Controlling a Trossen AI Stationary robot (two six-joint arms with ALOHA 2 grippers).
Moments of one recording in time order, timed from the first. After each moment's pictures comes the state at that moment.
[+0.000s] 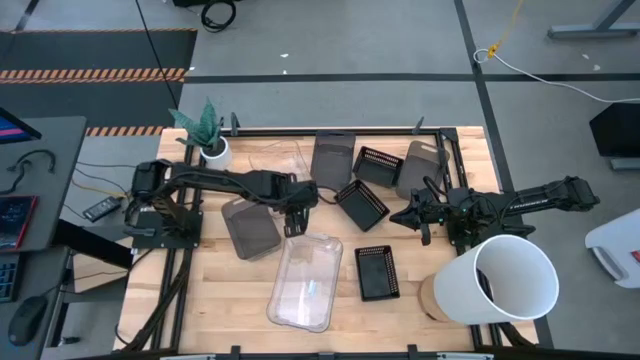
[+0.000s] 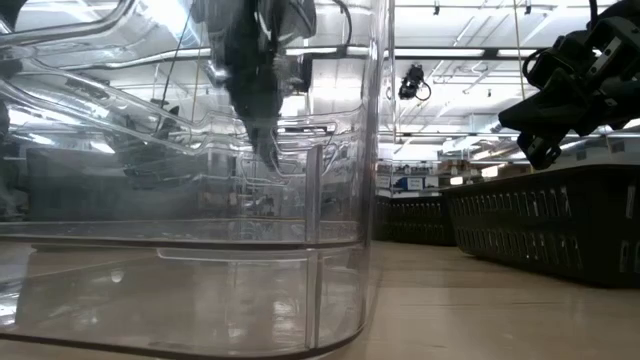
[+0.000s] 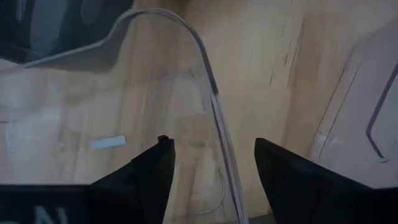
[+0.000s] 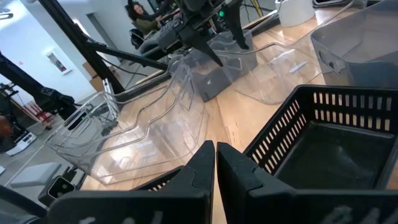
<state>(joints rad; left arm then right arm) 0.04 1.73 1.28 -0.75 -0.16 -0.08 0.05 0.39 0.01 0.22 0.01 0.47</state>
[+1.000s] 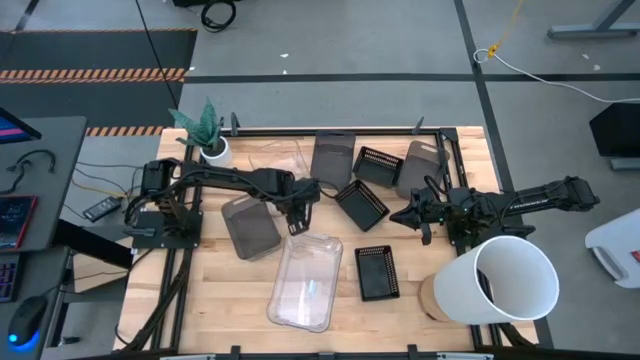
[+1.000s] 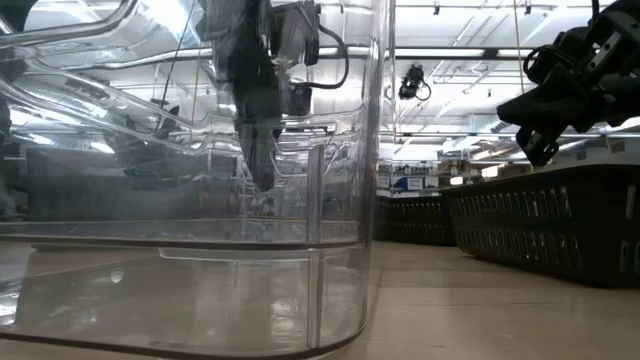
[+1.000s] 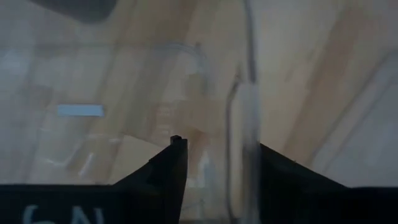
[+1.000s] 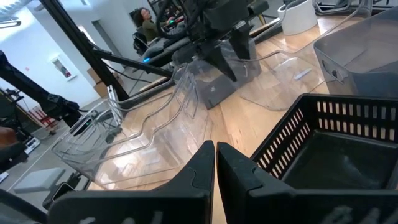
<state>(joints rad) 0.08 1.79 1.28 -0.77 -0.08 -0.25 0.05 0.39 0.01 0.25 0.01 0.47</state>
